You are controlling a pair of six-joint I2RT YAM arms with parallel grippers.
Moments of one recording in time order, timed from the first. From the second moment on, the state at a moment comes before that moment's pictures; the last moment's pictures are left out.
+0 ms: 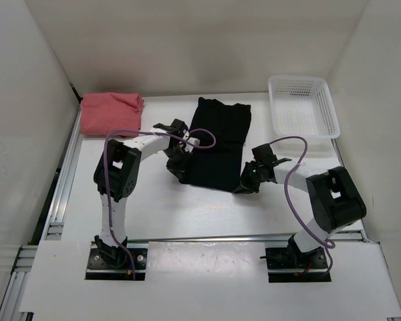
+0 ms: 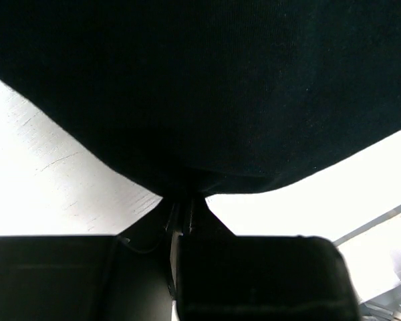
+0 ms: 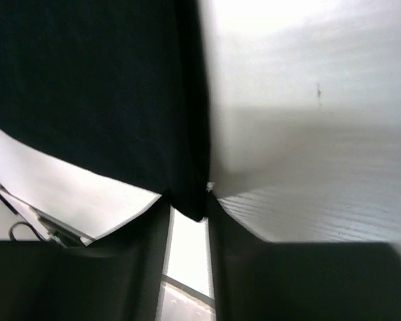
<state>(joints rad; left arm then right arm) -0.48 2.06 1.47 -0.85 0.31 -0.01 0.41 1.59 0.76 -0.29 -0.37 0.78</state>
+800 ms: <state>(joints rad) -0.66 1.47 1.16 -1.24 0.10 -0.01 1.05 0.96 0.64 -0.61 -0.16 1.11</state>
